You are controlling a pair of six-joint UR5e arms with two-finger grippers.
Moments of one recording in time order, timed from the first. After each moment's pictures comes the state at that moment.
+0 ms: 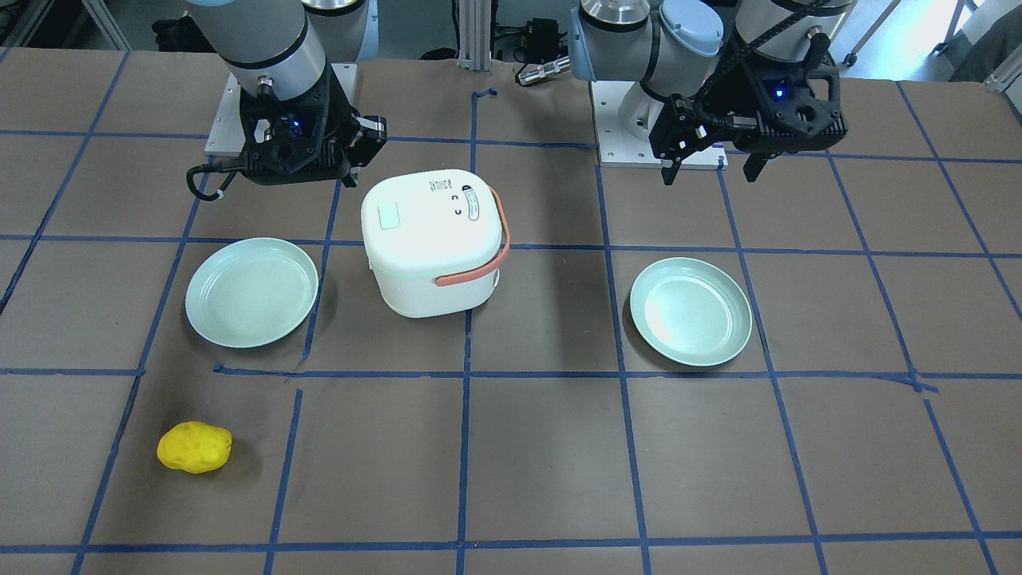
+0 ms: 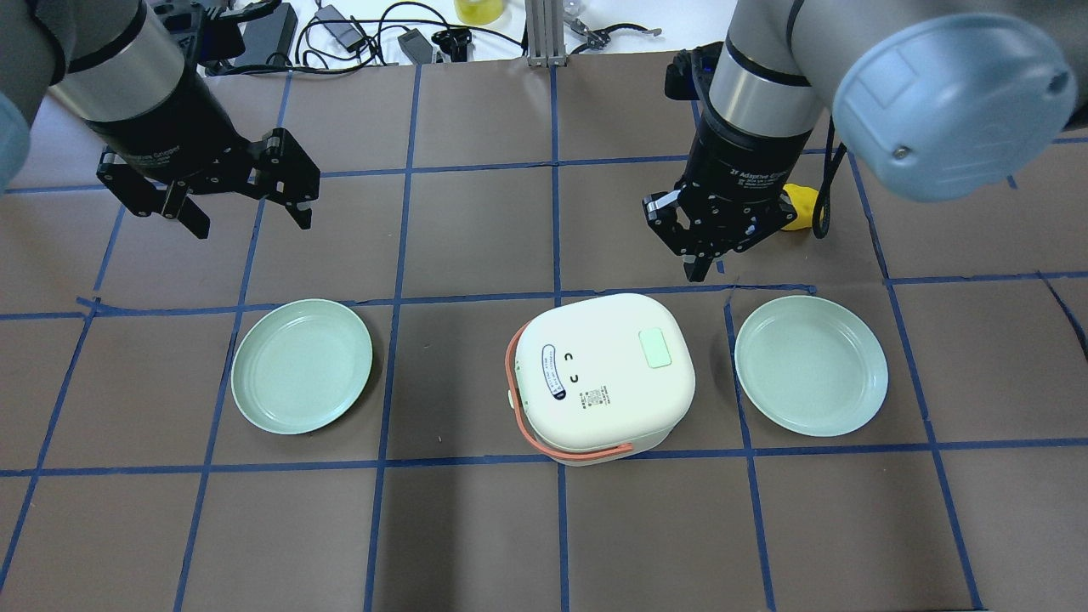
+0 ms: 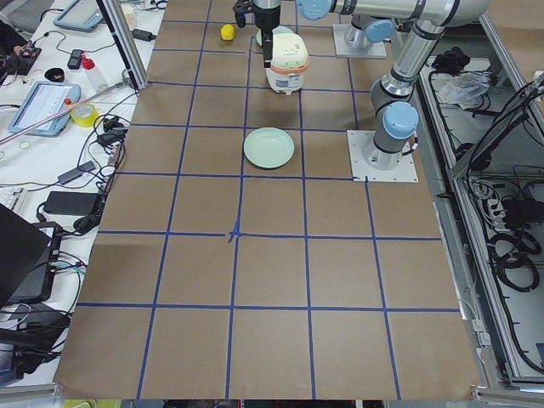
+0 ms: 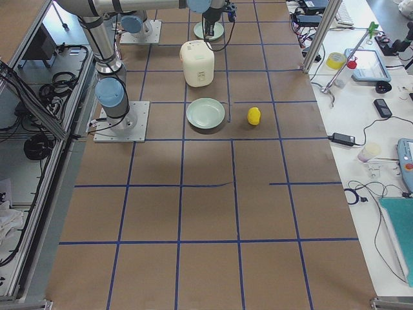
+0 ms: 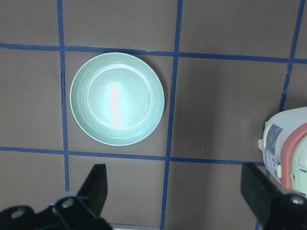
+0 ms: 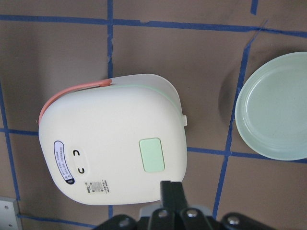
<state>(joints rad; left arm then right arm) -1.55 -1.49 -1.59 -1.62 1.59 -0.05 1.74 -1.54 1.58 -1.44 -1.44 0.07</state>
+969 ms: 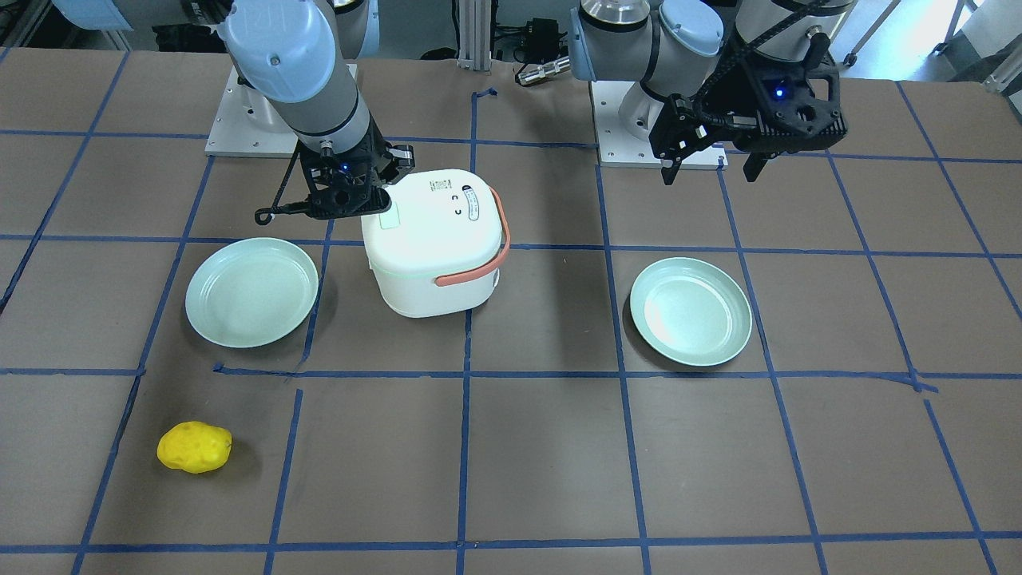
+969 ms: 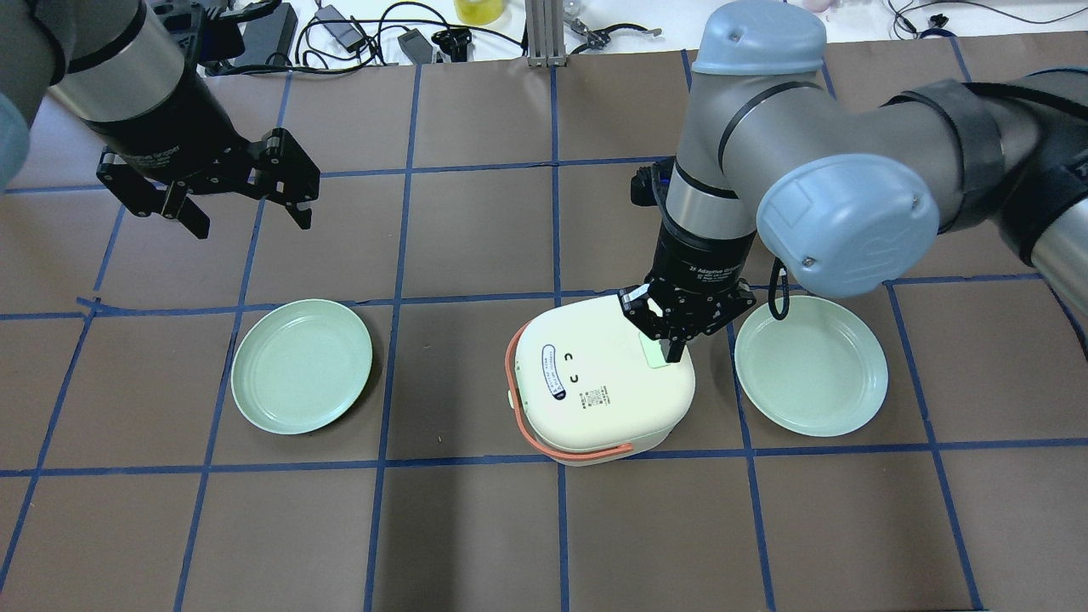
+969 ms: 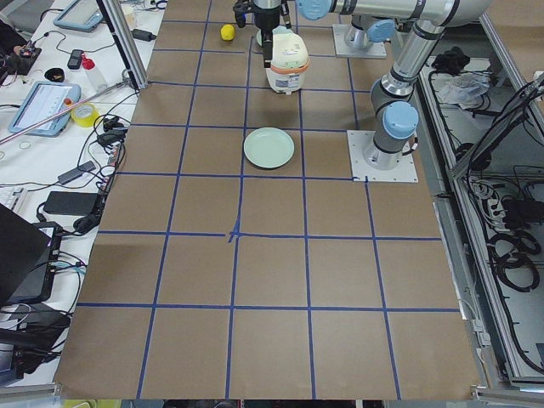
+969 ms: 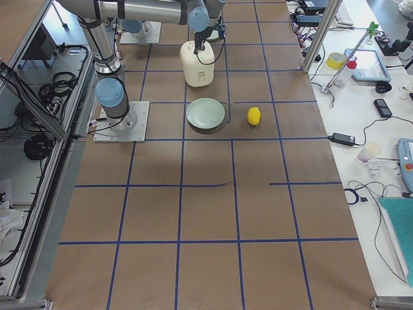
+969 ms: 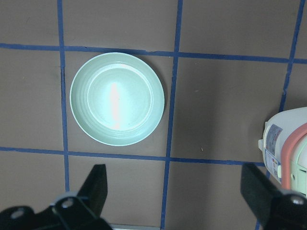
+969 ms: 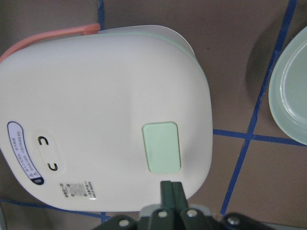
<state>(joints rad) -1.55 -1.49 -1.59 -1.62 1.59 -0.05 1.77 -1.52 1.76 -1.53 -1.43 0.07</state>
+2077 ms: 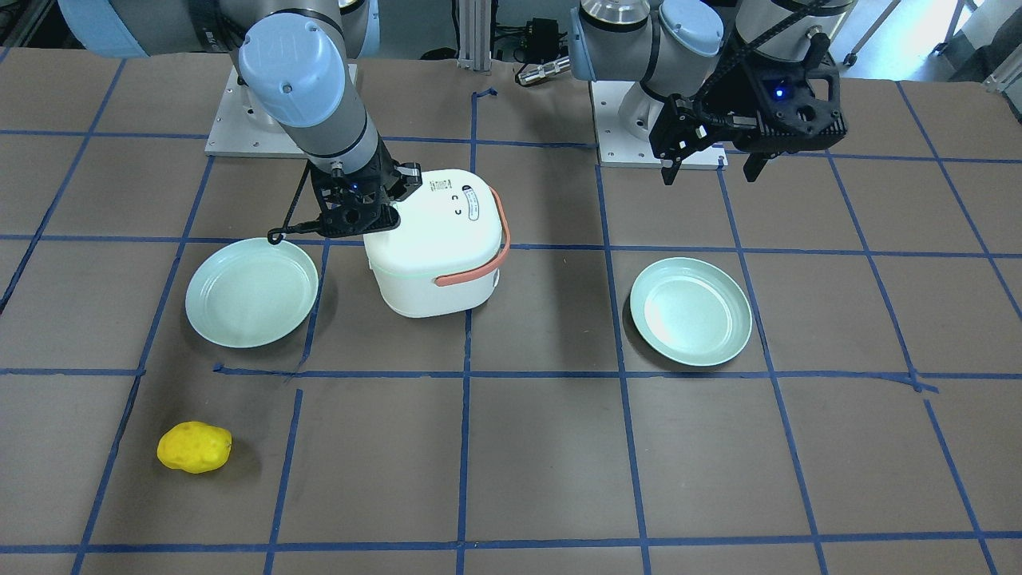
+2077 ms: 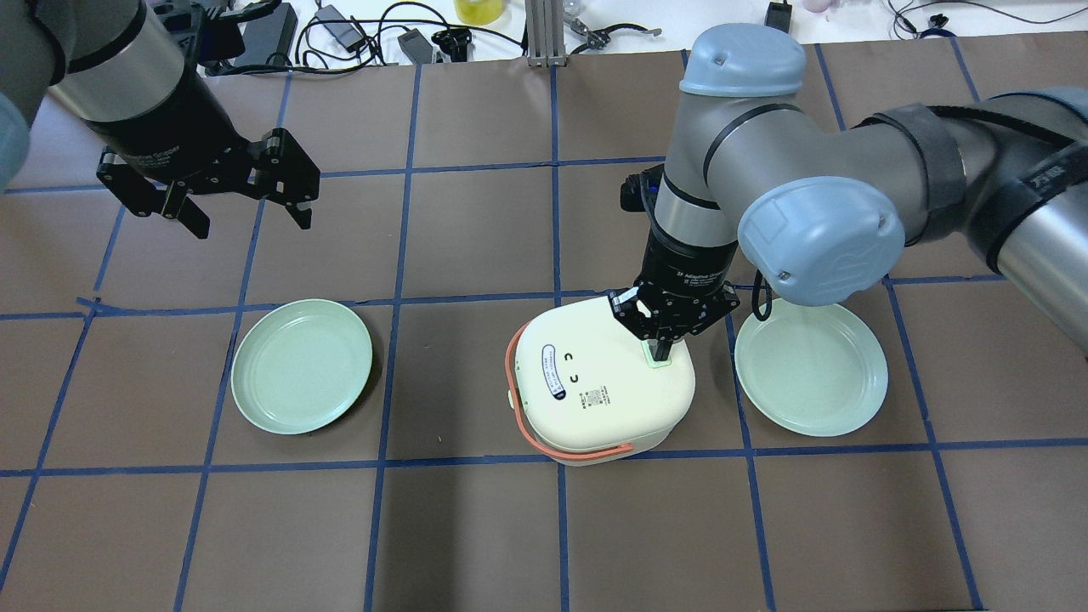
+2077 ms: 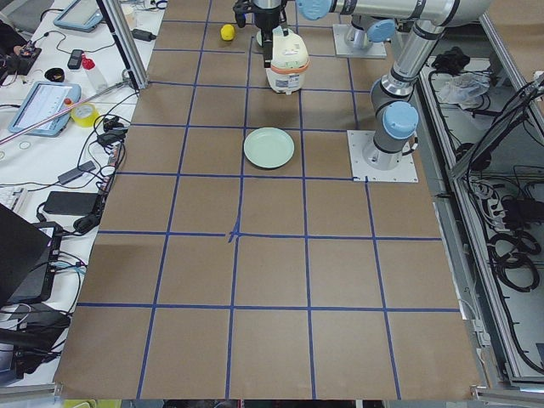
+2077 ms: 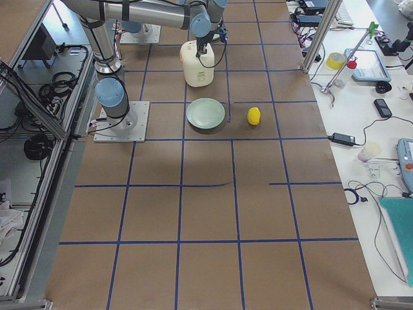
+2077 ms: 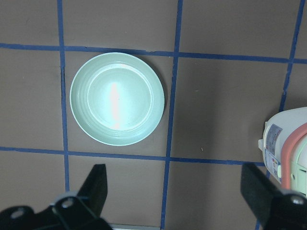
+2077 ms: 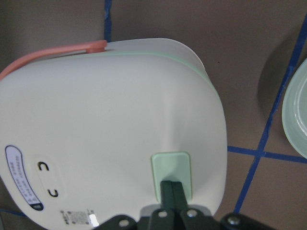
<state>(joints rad) -1.55 -1.49 -1.59 -1.62 1.59 -0.05 1.78 -1.49 1.78 -1.59 -1.41 0.06</state>
